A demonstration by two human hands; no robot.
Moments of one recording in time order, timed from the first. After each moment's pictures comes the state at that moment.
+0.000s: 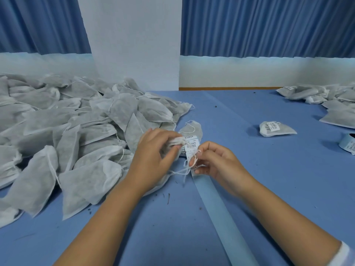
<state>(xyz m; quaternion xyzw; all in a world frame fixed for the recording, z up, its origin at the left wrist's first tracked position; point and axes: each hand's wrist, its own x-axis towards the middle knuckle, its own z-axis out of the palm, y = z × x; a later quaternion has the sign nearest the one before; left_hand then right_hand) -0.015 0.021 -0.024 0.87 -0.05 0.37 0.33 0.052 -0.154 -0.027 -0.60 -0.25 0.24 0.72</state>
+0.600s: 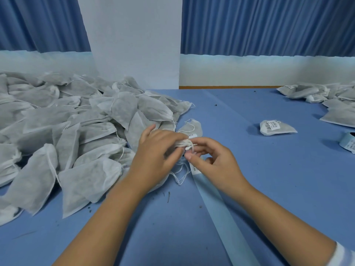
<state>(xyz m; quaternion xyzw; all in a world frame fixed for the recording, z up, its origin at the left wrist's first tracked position) -0.019 0.017 -0.020 0.90 -0.08 0.36 0.24 0.042 -0.145 -0.034 -0.72 -0.30 0.02 0.63</state>
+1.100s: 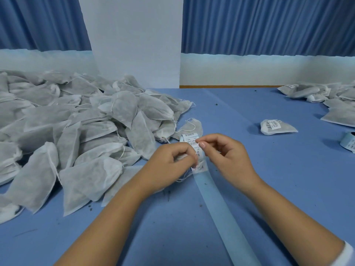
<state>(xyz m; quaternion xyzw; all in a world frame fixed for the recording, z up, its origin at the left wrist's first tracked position) -0.028 -0.003 -0.012 0.84 -0.06 0.12 0.53 0.055 -0.159 -0.026 -0.70 -0.34 -0.03 0.63</state>
